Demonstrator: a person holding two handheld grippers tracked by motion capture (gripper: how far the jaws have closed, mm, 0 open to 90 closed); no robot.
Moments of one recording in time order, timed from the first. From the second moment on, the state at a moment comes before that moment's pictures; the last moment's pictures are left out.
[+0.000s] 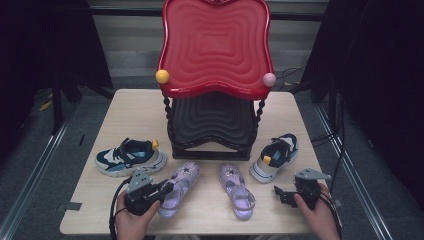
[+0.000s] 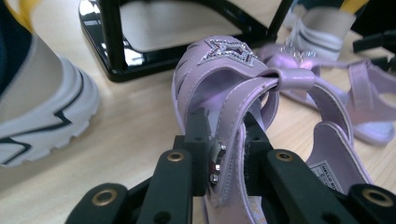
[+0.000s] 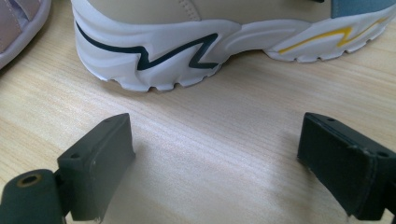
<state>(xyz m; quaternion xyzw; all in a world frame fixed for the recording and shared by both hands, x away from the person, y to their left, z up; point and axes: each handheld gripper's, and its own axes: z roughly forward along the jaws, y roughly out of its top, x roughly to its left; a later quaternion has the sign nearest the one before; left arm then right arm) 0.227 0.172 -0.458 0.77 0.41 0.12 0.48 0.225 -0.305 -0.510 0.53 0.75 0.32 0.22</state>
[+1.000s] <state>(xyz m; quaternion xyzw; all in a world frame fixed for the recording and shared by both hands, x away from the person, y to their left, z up) 0.261 0.135 -0.395 0.71 0.43 0.21 0.51 0.224 -0.306 -0.511 0.53 0.76 0.32 0.22</state>
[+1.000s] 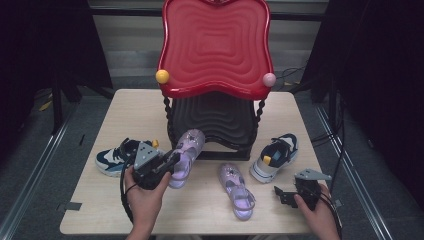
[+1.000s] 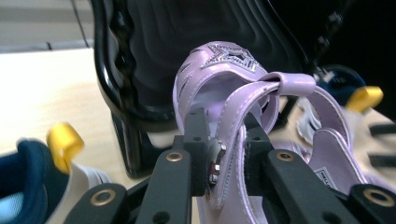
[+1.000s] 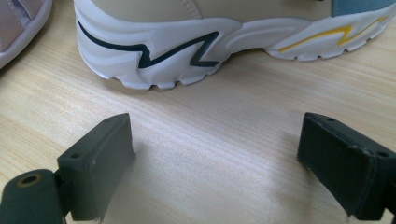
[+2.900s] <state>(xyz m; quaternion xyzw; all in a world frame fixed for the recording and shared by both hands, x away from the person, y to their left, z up) 0.367 0.041 -0.403 0.56 0.51 0.34 0.56 0.222 -0.305 -0.510 0.53 0.76 0.32 0.21</state>
